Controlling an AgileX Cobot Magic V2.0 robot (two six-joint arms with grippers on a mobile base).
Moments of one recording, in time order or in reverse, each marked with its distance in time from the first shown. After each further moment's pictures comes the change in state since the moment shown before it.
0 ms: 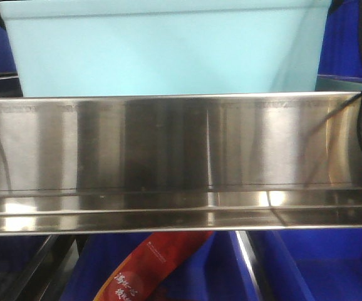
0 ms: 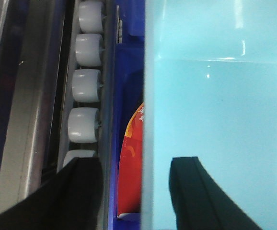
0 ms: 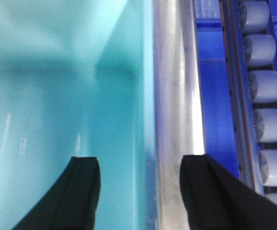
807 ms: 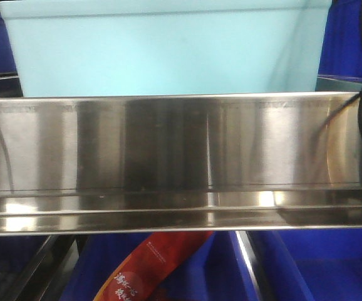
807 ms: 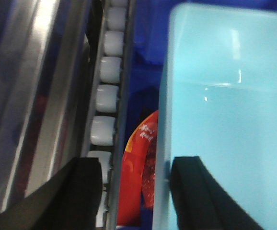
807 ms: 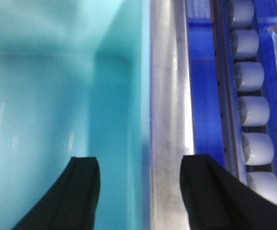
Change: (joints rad) left arm 0.000 -0.077 0.000 0.038 0.012 -0.064; right arm 0.022 -0.035 0.002 -0.031 0.058 0.000
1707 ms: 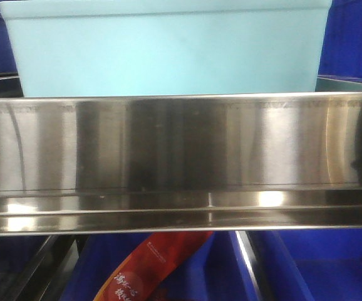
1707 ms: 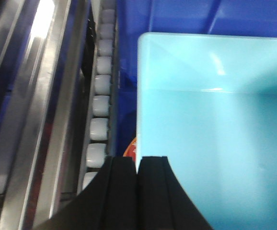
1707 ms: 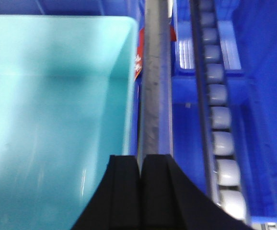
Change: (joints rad) left arm -0.075 -0.174 0.004 0.063 0.051 -0.017; right arm 0.014 -0.304 0.203 -0.020 -0.117 0.000
